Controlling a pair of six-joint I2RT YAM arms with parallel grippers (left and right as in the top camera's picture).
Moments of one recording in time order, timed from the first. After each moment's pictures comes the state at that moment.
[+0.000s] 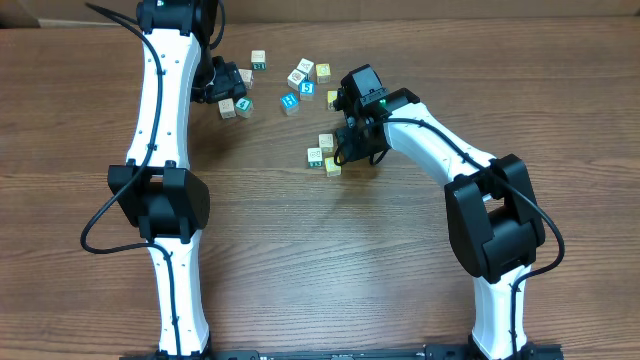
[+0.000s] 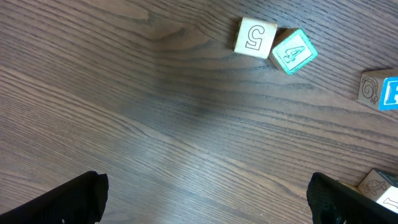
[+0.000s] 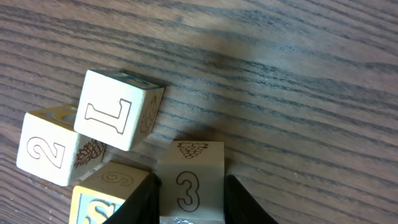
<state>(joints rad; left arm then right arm) -0.08 2.41 2.58 -1.69 -0.12 -0.49 0.45 2.15 1.62 -0.76 -0.10 0.08</state>
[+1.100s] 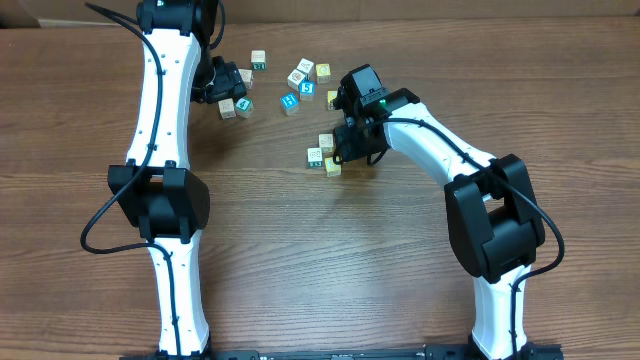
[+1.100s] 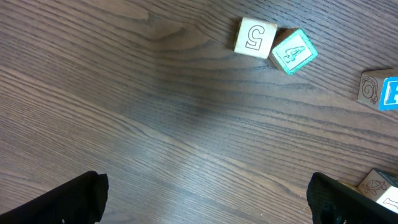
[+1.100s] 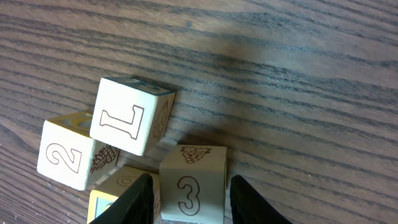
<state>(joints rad) -0.08 2.41 2.58 -1.69 -0.12 -0.49 0.45 2.15 1.62 -0.74 -0.13 0.12</state>
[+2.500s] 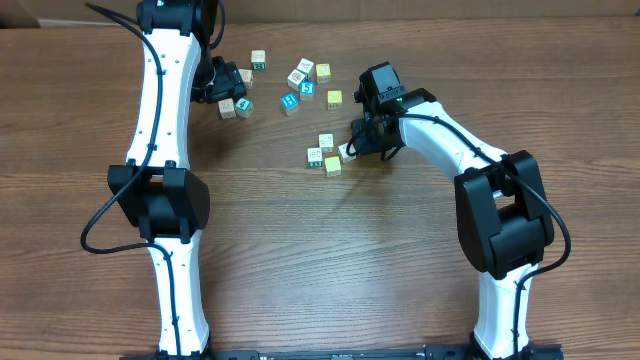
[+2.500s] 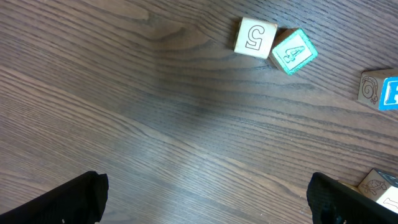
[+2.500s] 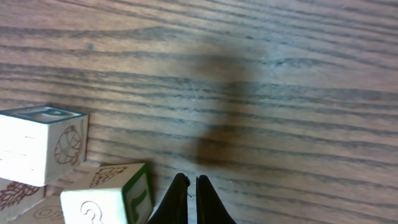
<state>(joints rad) -0.08 2.41 2.58 -1.69 -0.12 -0.49 0.38 2.15 1.58 -0.68 -0.07 0.17</state>
